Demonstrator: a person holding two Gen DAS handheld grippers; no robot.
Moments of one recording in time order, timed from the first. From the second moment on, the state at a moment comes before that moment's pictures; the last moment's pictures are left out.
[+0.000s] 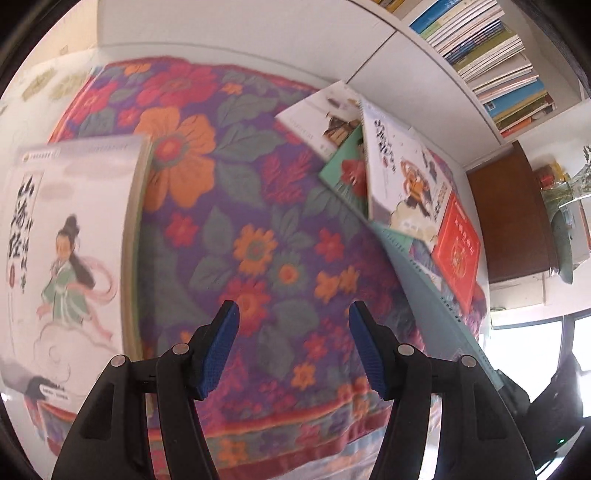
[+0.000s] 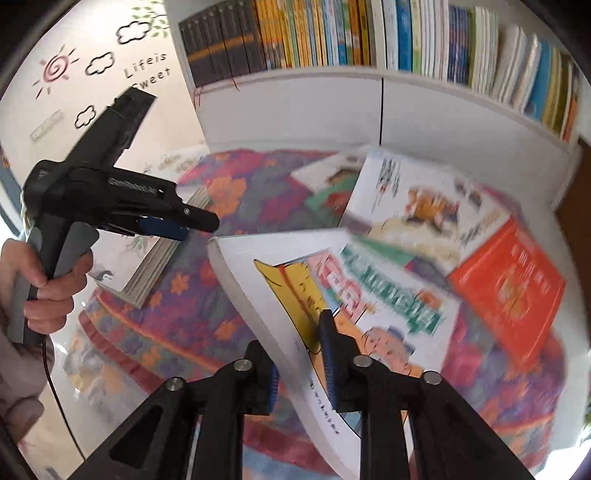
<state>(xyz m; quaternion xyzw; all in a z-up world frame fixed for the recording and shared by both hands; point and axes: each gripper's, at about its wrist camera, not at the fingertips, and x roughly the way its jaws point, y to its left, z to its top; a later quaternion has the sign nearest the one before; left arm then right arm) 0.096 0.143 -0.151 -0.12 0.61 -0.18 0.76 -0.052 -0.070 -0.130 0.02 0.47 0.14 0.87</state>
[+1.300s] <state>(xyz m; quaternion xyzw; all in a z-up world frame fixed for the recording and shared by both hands) 0.072 0.064 -0.226 -0.15 0.69 -0.25 0.66 -0.048 -0.205 -0.242 0.38 0.55 0.11 0.74</state>
